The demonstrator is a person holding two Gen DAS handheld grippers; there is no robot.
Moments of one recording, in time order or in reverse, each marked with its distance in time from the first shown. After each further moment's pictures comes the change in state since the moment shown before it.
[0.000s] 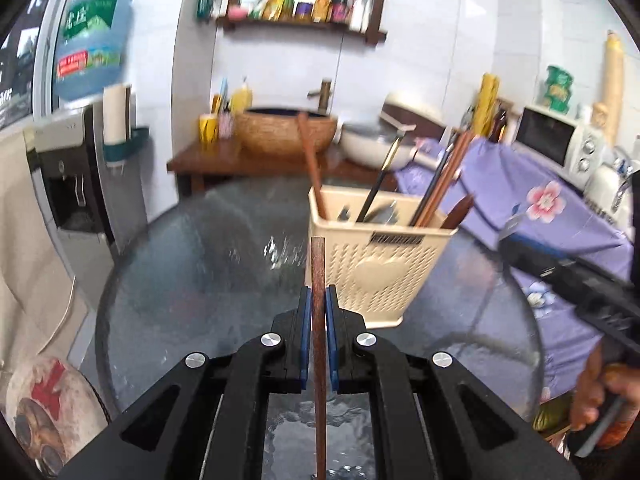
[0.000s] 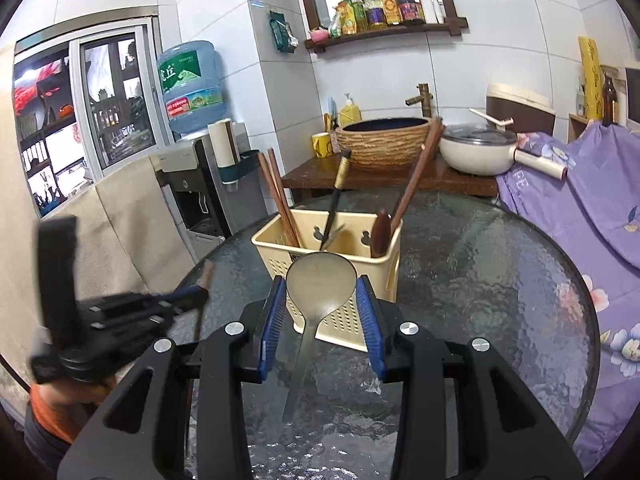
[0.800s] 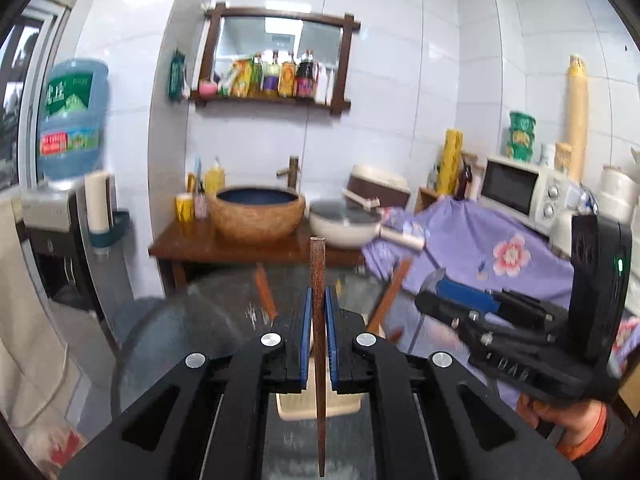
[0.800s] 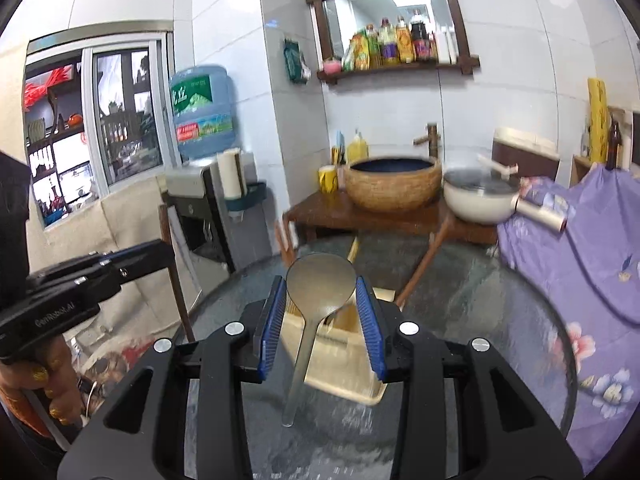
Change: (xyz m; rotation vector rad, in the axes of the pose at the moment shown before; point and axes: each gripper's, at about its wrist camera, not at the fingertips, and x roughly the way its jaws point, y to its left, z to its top) left arm -0.060 -0.032 0.103 0.058 -0.206 -0.071; right arm -0.019 0.015 0.072 -0.064 -0.099 -0.011
